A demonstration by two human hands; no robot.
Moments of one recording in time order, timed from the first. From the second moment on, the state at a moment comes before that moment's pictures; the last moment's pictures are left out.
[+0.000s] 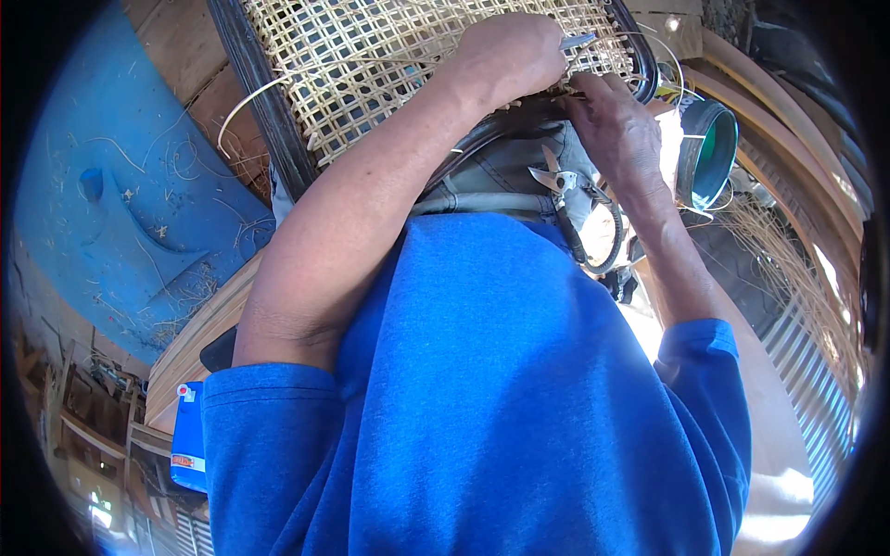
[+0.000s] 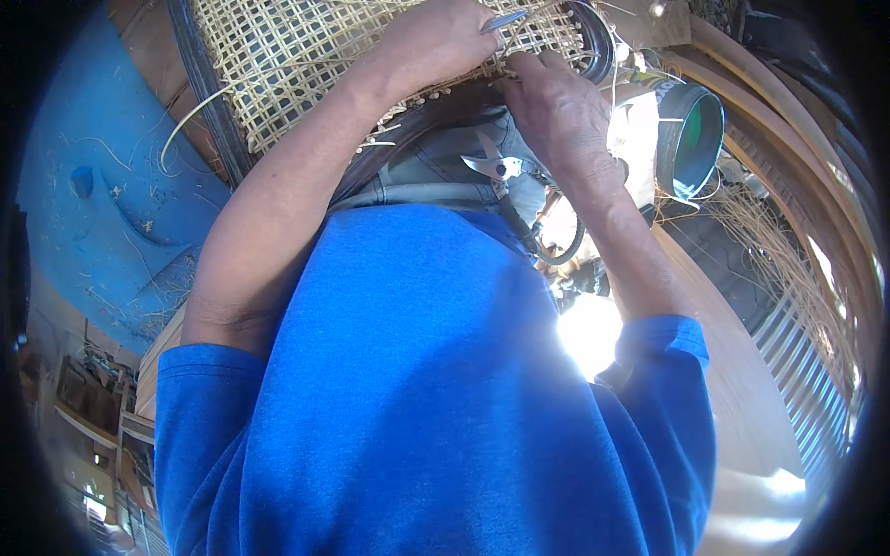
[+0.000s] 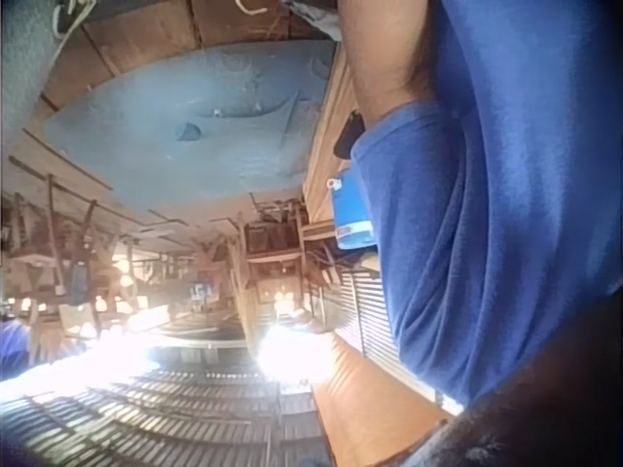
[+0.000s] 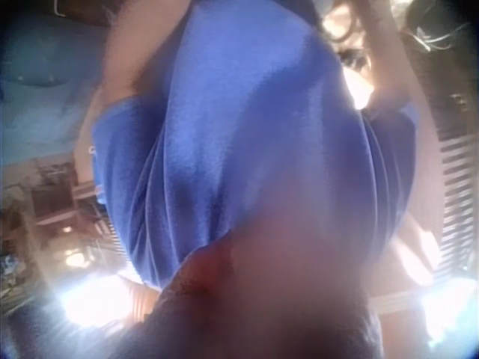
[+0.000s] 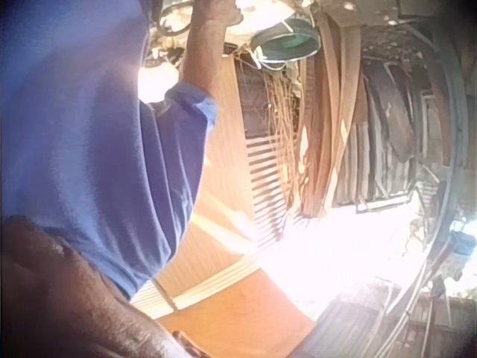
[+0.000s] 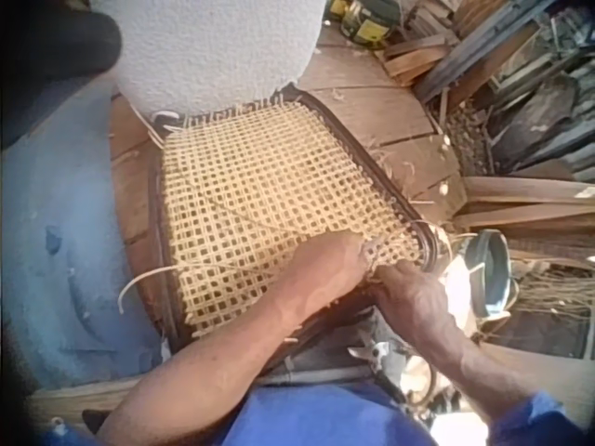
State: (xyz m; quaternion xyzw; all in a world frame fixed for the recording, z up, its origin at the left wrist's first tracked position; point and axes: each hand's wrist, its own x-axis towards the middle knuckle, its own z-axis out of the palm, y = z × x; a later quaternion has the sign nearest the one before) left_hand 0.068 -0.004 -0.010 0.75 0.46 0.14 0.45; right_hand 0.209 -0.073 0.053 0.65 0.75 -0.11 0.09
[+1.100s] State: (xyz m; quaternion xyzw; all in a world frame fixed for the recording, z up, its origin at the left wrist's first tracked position) left_hand 0.061 0.010 -0.007 0.74 0.44 0.23 0.46; right_hand 0.193 -0.055 0.044 0.69 0.69 -0.20 0.14
